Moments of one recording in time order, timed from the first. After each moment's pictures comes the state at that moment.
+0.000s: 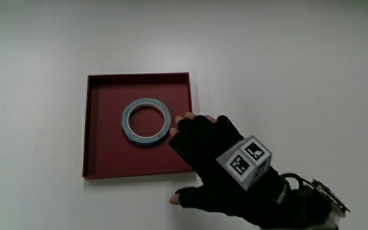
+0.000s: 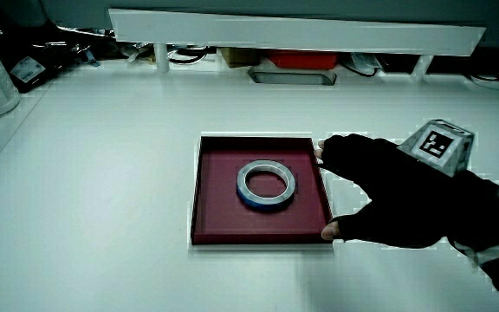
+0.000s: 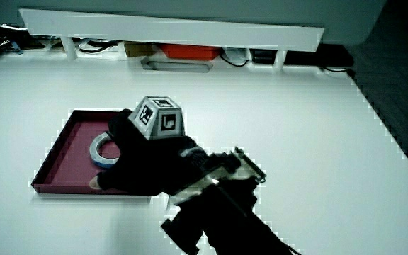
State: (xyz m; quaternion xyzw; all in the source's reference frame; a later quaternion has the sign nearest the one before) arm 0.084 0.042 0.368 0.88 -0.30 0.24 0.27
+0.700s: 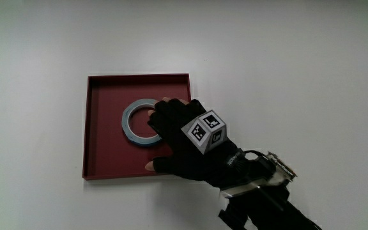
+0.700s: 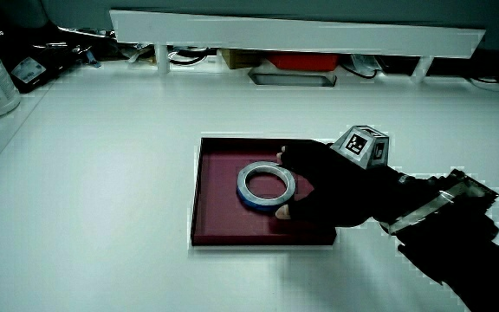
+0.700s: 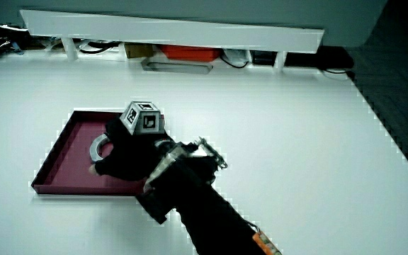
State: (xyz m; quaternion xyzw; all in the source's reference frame) arm 0.035 0.005 0.443 0.89 -0.28 0.24 0.29
